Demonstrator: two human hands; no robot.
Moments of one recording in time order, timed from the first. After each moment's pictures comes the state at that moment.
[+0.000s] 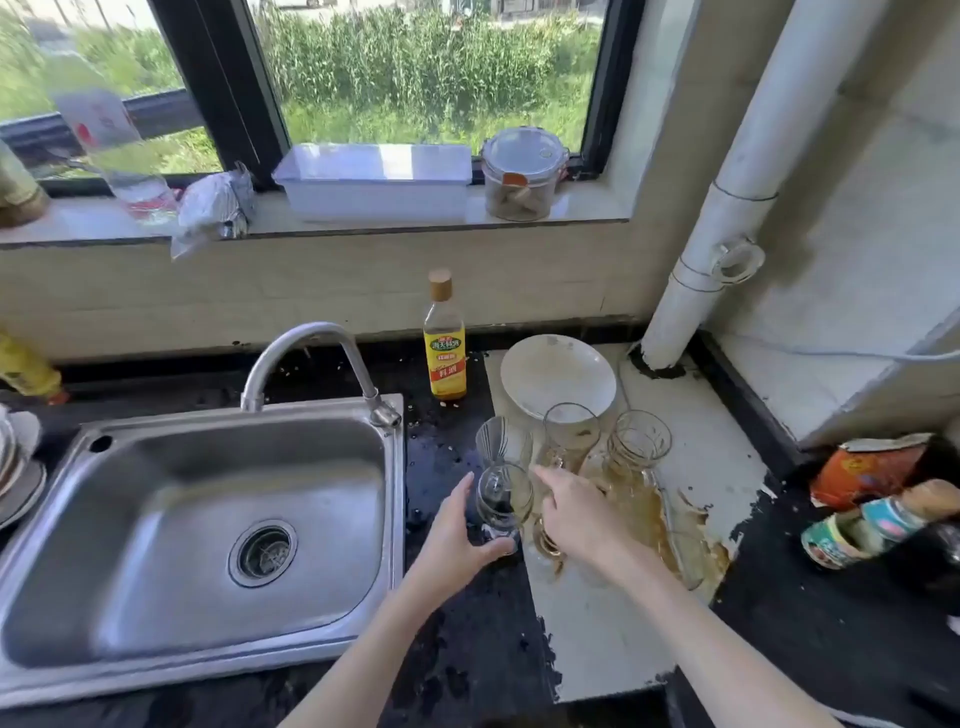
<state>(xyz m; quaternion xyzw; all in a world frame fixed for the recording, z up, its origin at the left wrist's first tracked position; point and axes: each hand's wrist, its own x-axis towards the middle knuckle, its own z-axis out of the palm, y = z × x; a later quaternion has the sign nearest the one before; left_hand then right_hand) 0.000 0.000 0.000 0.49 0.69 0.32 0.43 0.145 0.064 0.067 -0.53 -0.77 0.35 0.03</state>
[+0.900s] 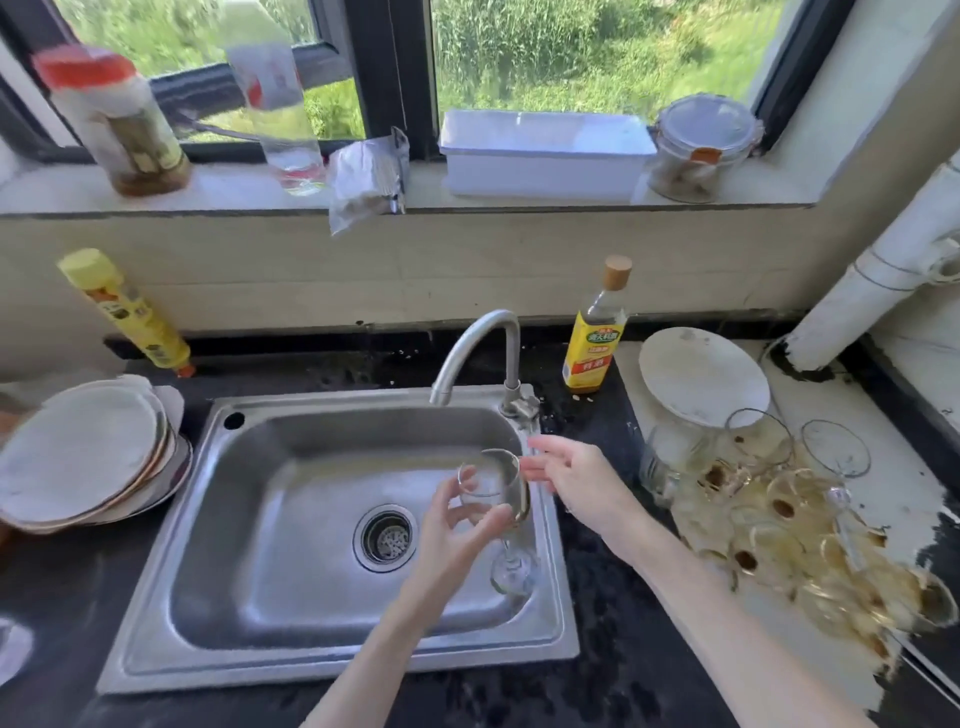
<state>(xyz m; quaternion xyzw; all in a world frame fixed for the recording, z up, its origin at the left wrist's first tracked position) -0.178 -0.064 0.017 0.31 0.63 0.54 0.47 -0.058 0.033 0.074 -0.52 -0.63 0.56 0.13</state>
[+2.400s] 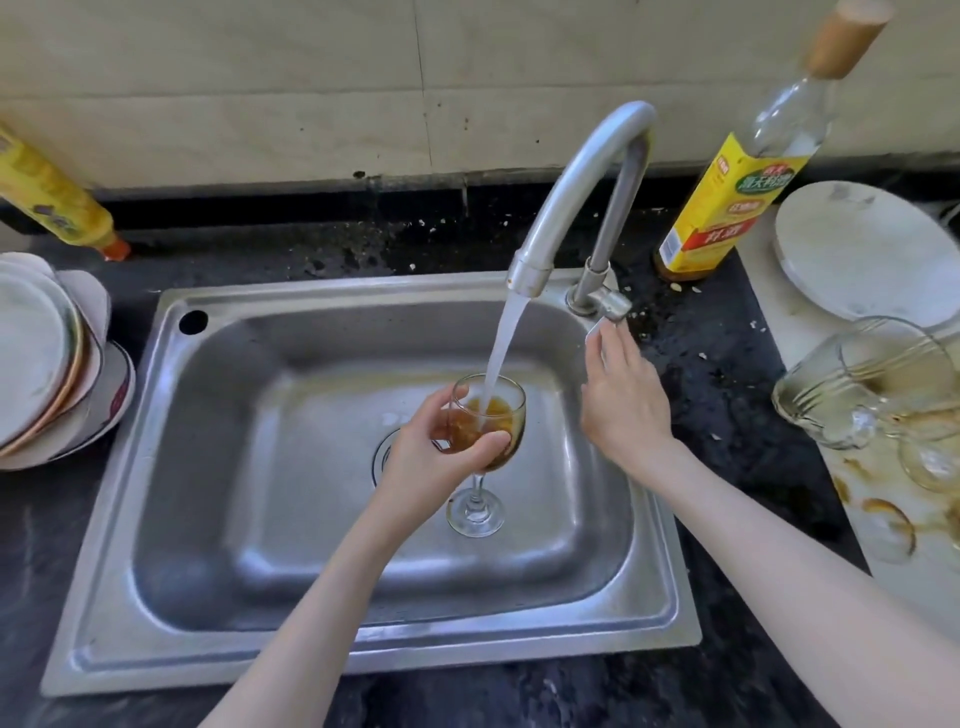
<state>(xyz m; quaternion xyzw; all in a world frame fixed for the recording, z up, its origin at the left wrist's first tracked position) -0.291 -0.041 -0.094 0.33 0.70 0.43 0.46 -0.127 0.092 -0.118 -0.52 -0.85 0.03 -0.02</state>
